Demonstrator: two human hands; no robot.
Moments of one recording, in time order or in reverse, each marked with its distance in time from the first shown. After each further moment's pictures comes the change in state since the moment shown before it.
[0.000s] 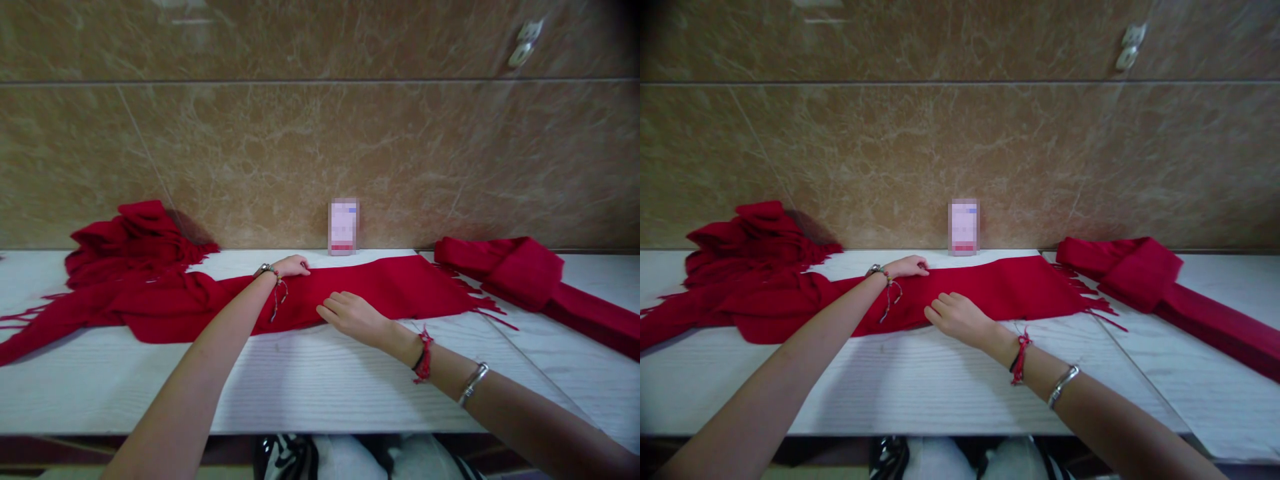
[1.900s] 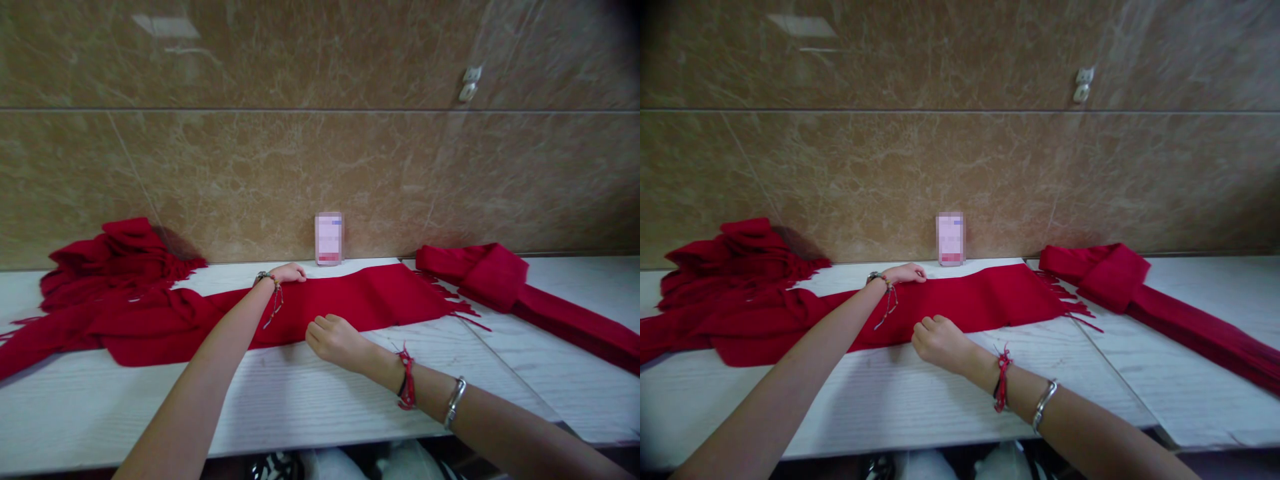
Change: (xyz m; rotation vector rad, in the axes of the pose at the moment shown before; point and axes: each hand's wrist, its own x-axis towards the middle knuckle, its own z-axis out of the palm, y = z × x) left_hand 0.013 0.027 -0.005 -0.104 -0.130 -0.119; right_hand 0.000 -0.024 -0.008 -0.035 0.022 -0.001
